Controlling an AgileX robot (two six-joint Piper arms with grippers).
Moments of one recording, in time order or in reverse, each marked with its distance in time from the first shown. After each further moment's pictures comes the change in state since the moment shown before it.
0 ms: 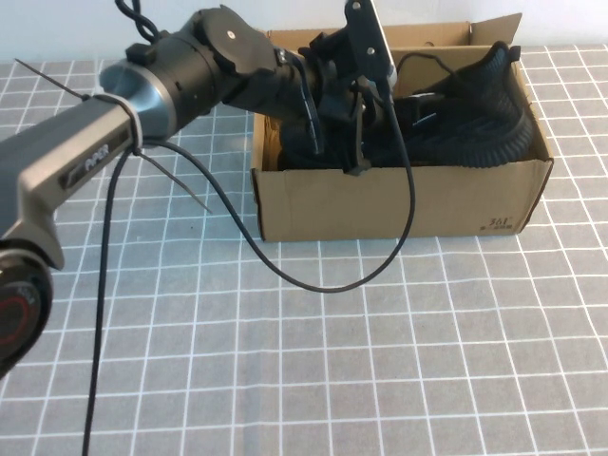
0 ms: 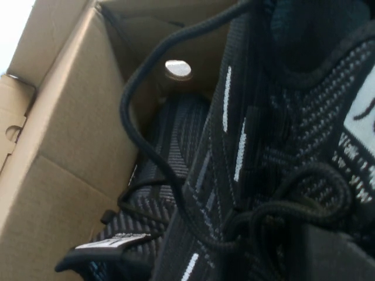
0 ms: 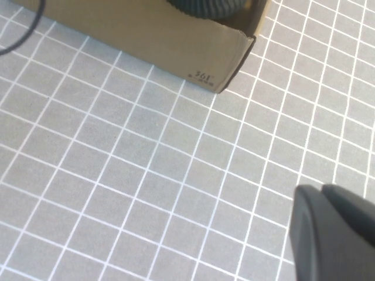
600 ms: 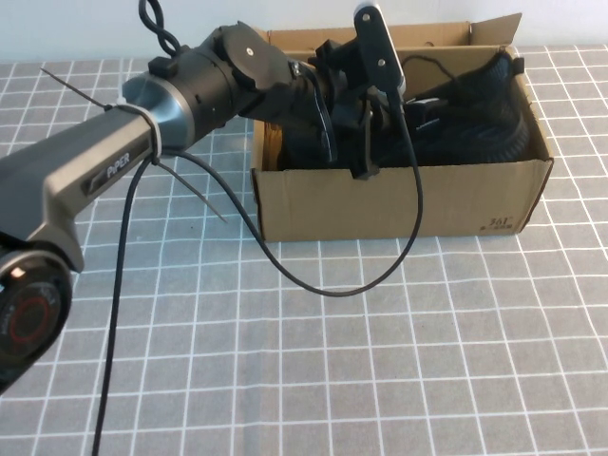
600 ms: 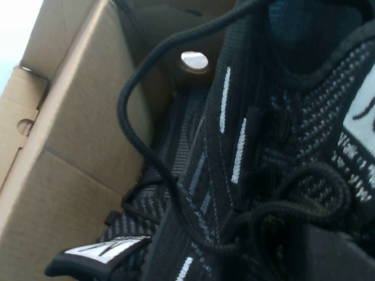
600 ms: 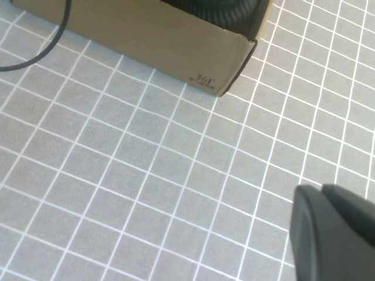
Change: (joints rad) right arm 0.000 0.000 0.000 0.002 -0.008 0.000; left arm -0.020 0.034 -0.004 0.009 -0.083 -0.002
